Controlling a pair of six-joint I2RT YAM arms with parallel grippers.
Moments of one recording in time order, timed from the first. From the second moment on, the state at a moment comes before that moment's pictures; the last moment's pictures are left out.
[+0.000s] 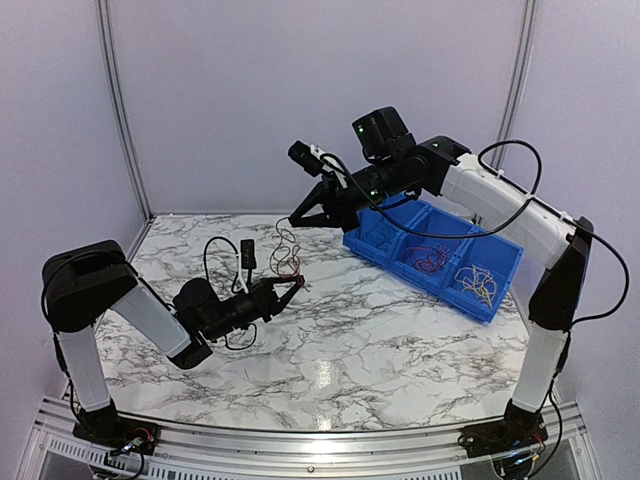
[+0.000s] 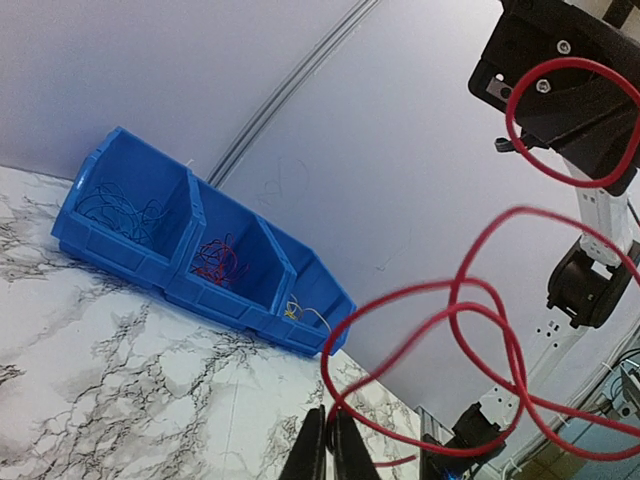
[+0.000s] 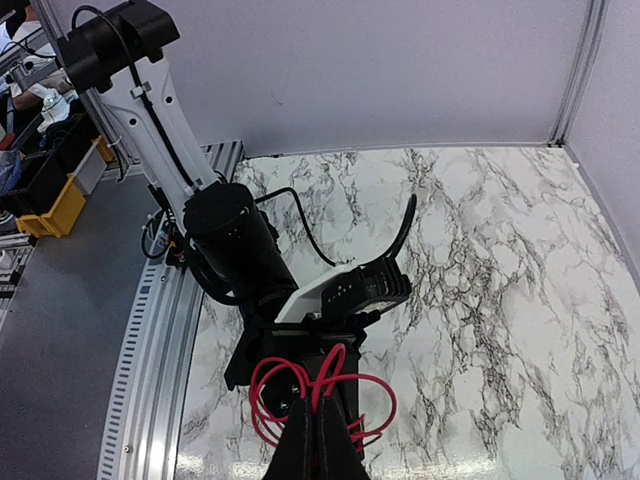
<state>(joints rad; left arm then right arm) -0.87 1.88 0.58 1.51 0.21 -0.75 0.76 1.88 2.03 -0.82 -0.80 -0.37</state>
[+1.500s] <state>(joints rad) -0.81 1.75 0.15 1.28 -0.42 -1.03 0.10 1.64 2.07 -0.59 -0.63 -0.24</state>
